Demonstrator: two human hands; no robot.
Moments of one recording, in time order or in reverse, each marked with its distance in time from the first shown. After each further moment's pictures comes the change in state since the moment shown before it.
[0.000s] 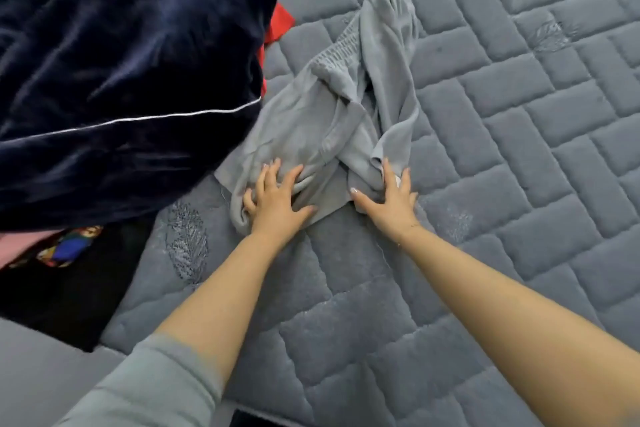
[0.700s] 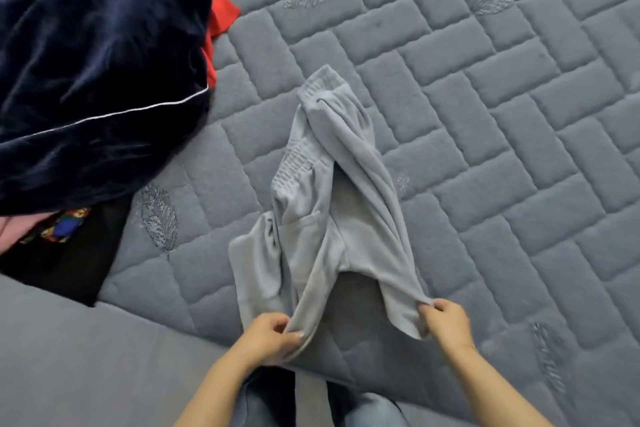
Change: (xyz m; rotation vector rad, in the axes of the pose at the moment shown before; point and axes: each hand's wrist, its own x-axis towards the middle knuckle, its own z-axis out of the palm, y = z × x) left_hand -0.231 0.034 0.046 -0.279 -0.747 -0.457; right_hand -0.177 0.208 -0.083 0.105 0.065 0.555
